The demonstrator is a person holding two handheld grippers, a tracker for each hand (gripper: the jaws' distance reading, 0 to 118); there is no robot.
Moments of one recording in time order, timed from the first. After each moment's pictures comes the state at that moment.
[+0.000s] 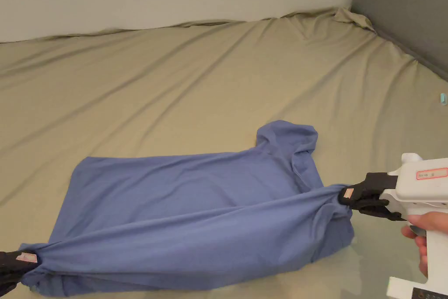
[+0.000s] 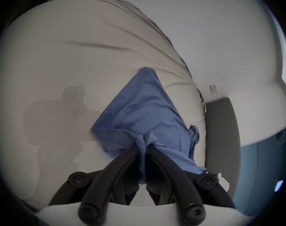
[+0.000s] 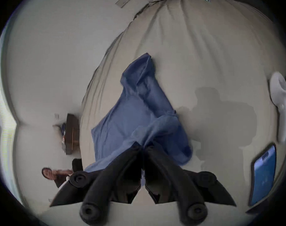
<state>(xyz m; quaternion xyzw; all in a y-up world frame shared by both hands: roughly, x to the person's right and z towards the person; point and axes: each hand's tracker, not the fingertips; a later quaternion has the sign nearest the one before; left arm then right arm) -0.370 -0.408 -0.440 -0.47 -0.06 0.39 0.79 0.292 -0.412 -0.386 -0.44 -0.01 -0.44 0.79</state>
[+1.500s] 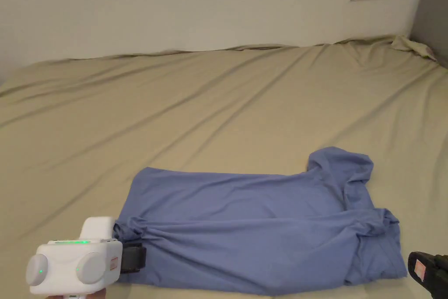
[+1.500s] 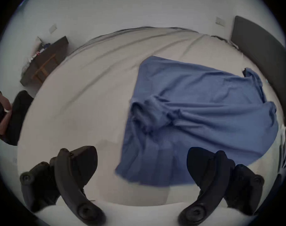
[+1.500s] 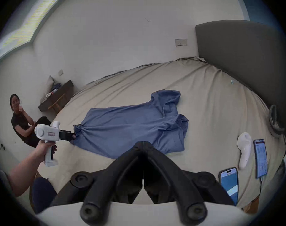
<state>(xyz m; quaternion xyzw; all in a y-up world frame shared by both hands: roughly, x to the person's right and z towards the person) -0.296 -0.481 -0.491 -0.44 -0.02 -0.07 0.89 0.185 -0.364 -0.249 -0.31 0.02 -0.12 0.94</state>
